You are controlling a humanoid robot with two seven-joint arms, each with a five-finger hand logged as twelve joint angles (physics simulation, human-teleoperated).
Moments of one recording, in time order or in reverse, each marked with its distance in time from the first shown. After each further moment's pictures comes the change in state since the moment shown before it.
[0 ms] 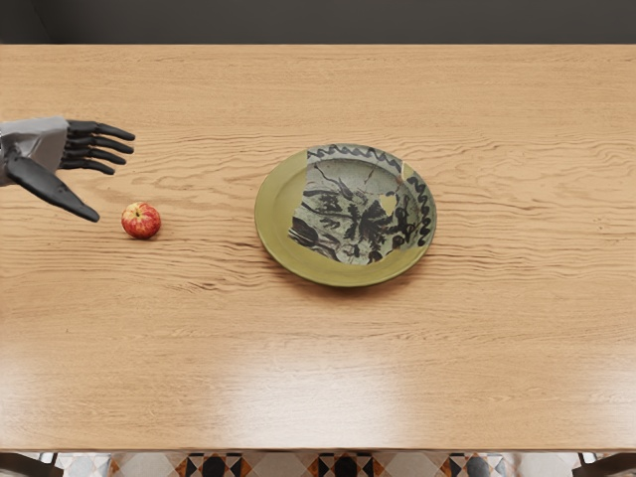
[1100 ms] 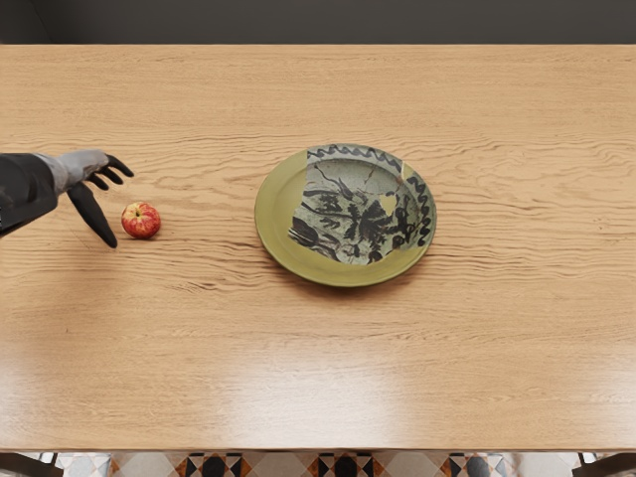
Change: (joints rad) left arm -0.439 -0.165 0.633 -0.320 0.141 0.752 0.602; right arm 0.006 0.000 0.002 -0.002 0.000 0.000 0.000
